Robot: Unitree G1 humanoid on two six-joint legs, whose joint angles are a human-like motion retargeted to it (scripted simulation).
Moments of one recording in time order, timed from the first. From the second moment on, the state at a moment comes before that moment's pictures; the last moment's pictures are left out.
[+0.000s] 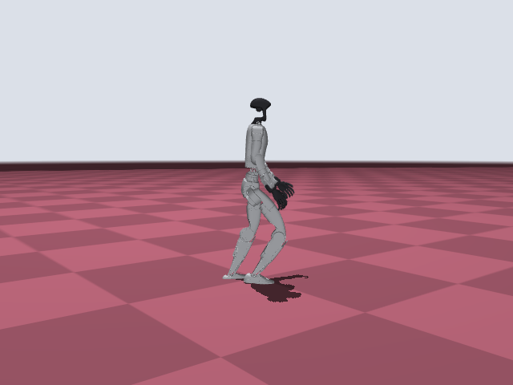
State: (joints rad) left arm -0.11 0.41 -0.35 0.90 -0.04 -0.20 0.28; right arm -0.03 -0.24 0.38 1.00 -0.25 -0.12 -0.21; waist -0.12 -0.18 -0.06; left_leg -0.11 -0.29 0.11 0.37 -0.61 0.17; right_leg -0.73 -0.21 0.02 1.15 -0.49 0.13
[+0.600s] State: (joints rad) left arm 0.26 0.26 -0.34 1.06 0.05 -0.19 0.06; right arm -0.18 -0.32 0.29 0.88 -0.20 -0.13 -0.36; waist 0.03 -0.16 -0.09; left_leg -0.71 -0.14 0.14 0.60 -0.56 0.11; right_leg -0.32 -0.02 0.08 0.79 -0.63 0.08
